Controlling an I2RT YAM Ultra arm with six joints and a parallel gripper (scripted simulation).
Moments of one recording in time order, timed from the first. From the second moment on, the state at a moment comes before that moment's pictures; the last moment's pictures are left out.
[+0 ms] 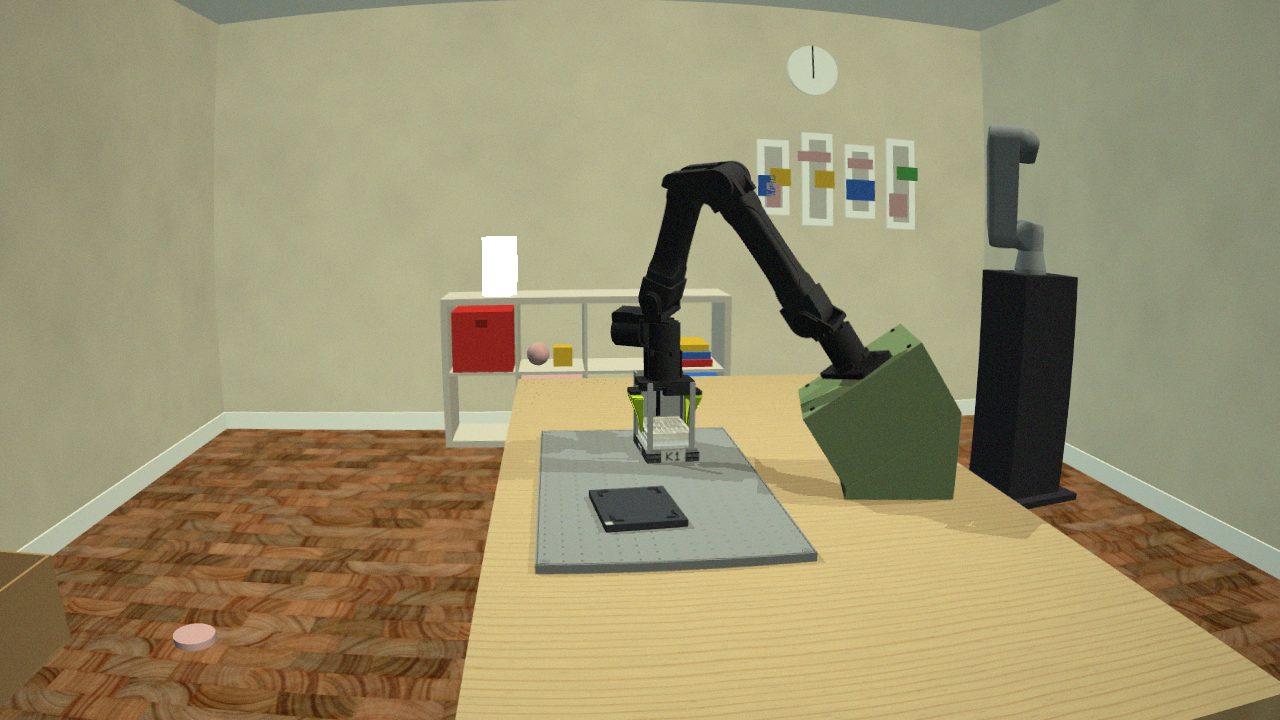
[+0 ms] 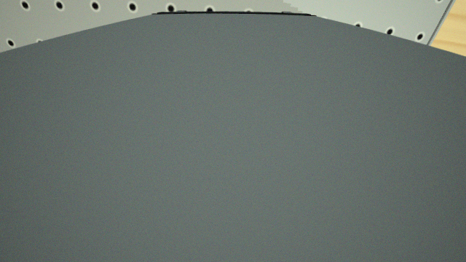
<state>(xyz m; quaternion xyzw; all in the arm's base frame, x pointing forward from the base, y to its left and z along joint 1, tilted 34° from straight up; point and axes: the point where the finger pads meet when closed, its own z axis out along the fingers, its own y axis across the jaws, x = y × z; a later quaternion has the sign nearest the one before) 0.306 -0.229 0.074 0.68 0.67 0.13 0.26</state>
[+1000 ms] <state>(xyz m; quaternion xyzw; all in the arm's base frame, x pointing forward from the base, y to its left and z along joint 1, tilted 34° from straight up) 0.296 -0.225 0.089 0.68 0.67 0.13 0.26</state>
